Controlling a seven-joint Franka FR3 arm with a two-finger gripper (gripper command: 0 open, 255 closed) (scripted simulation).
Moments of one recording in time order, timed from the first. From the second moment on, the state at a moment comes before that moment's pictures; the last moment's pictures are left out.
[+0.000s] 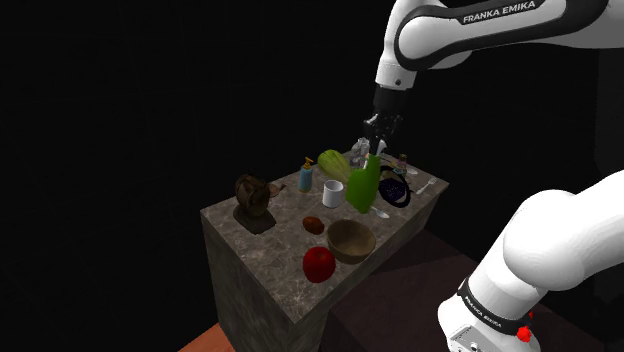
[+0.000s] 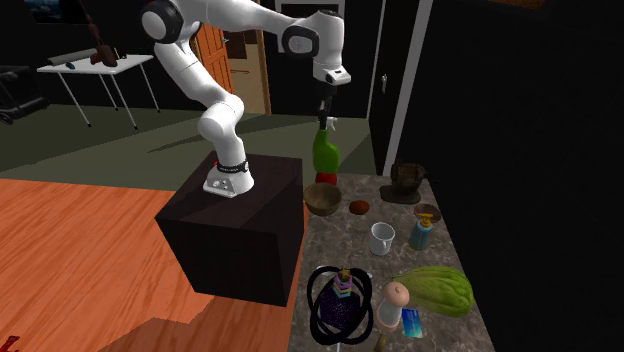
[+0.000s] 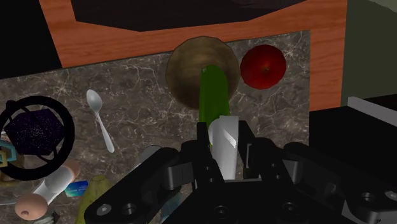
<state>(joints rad) 0.03 -0.52 -0.02 -2.42 -0.01 1.87 0.07</state>
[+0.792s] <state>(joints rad) 0.03 -0.48 -0.02 -2.54 -0.01 2.04 0.08</state>
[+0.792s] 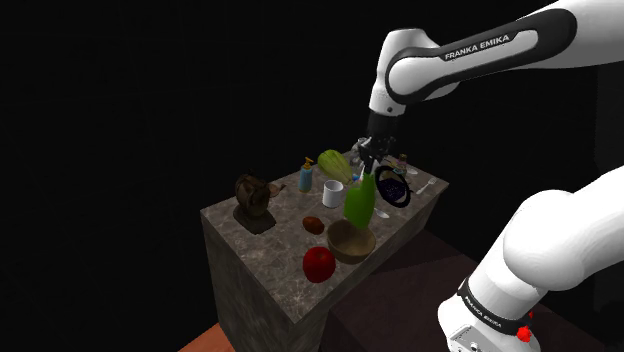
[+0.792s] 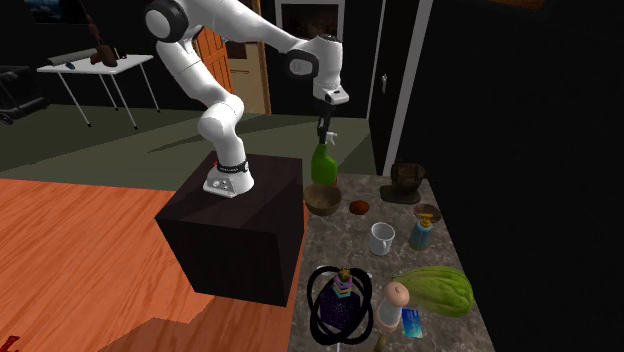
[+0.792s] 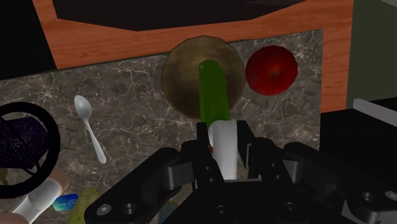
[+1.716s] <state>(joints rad) 0.03 -0.39 -0.03 -2.65 -0.01 2.23 0.07</state>
